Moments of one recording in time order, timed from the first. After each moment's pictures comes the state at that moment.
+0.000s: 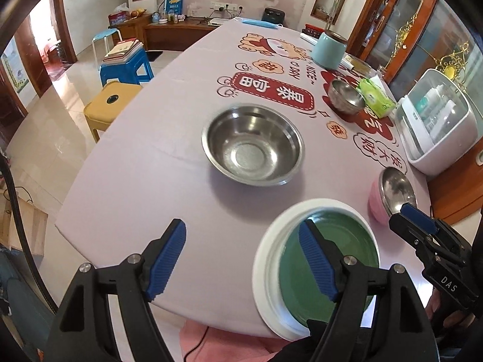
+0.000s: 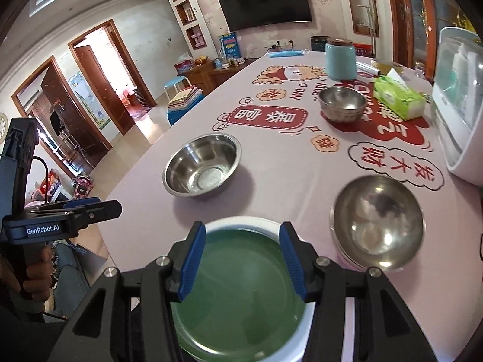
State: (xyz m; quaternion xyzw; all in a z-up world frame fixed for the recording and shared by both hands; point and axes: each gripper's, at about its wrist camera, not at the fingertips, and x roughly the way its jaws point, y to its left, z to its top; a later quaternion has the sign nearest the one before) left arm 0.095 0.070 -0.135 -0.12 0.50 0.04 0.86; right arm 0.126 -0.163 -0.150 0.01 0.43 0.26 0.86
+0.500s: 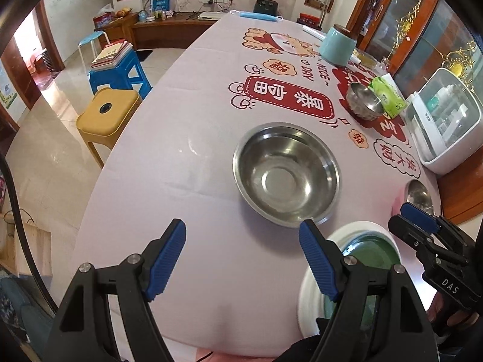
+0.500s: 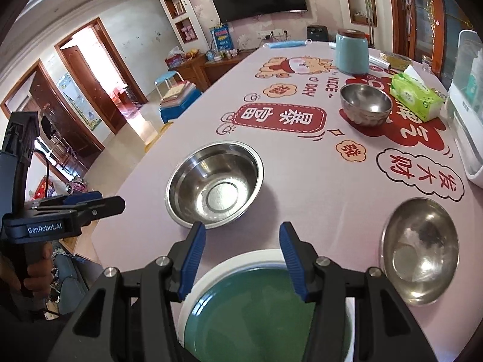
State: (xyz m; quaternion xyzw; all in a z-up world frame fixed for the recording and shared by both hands) left arm 0.167 0.130 -0.148 -0.09 0.53 0.01 0.85; right arm 0.166 -0.097 -0.160 0.01 0.46 0.23 0.85
